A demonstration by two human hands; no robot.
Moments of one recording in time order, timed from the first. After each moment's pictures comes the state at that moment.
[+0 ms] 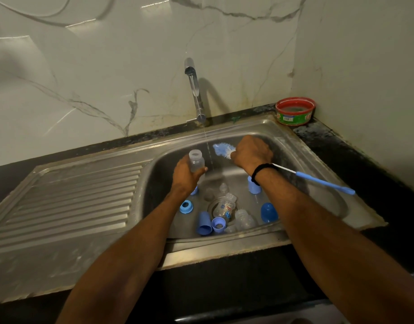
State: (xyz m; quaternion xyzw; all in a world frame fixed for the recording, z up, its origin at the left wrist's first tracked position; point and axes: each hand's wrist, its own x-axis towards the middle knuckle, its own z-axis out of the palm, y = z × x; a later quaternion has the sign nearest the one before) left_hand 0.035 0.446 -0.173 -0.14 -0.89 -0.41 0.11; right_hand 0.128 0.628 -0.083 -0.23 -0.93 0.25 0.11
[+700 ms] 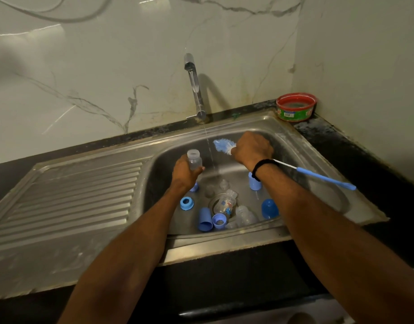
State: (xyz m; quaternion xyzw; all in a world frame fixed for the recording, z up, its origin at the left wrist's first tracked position) left_hand 0.035 0.446 -0.172 -0.11 -0.92 -0.38 0.05; right_hand 0.127 0.631 -0.084 -0.23 -0.93 0.25 0.12
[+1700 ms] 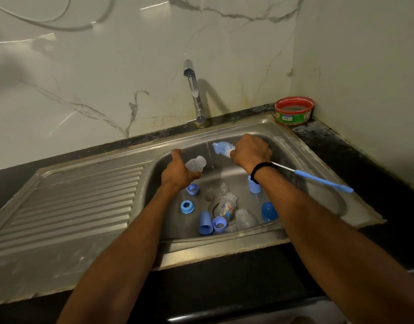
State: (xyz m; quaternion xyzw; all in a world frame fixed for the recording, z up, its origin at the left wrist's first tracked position) left_hand 0.048 0.432 -0.136 -0.08 -0.95 -0.29 0.03; right_hand 0.127 0.630 -0.083 -0.23 -0.93 0.25 0.12
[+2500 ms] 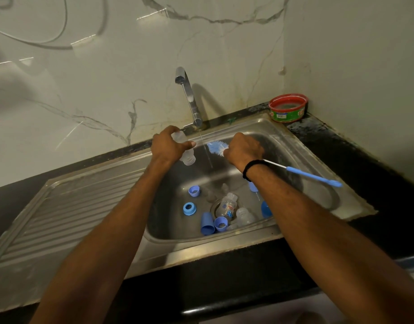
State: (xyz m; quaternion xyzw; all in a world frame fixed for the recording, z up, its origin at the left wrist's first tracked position) left_hand 0.044 0.449 -0.047 -0.12 -0.94 -0.29 0.15; right_hand 0.126 0.629 -0.079 -0.22 -0.93 0.27 0.14
